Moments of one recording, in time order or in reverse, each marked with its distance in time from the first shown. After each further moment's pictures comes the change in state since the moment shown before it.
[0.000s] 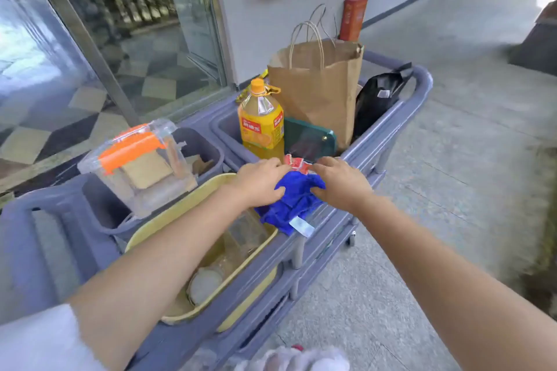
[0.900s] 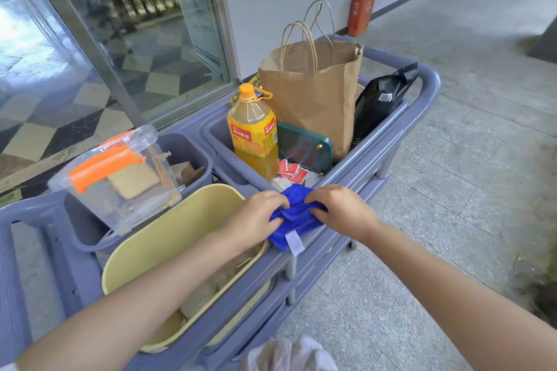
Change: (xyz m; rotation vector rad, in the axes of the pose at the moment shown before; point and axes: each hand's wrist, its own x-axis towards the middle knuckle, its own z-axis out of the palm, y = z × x) left_hand -0.010 0.022 0.025 -0.446 0.119 -0.076; right_hand 0.004 0.038 0.024 0.256 0.054 -0.196
